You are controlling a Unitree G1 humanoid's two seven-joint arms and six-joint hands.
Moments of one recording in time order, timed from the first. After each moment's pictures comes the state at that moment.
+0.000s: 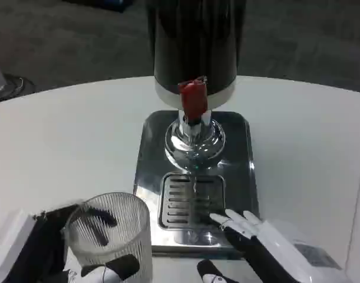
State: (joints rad) left arm 0.32 0.37 0.21 -0.44 0.36 -0.31 -0.09; right arm 0.20 -0.22 0.33 -0.87 -0.98 0.31 0.52
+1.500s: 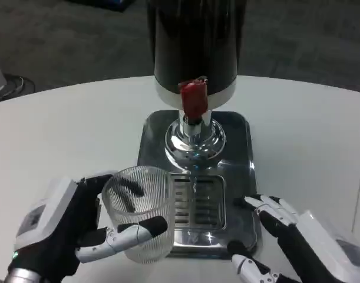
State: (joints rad) left arm 0.00 0.35 0.08 -0.21 0.48 -0.23 -0.07; right arm 0.31 -0.11 0.26 -0.96 -1.01 0.28 0.47
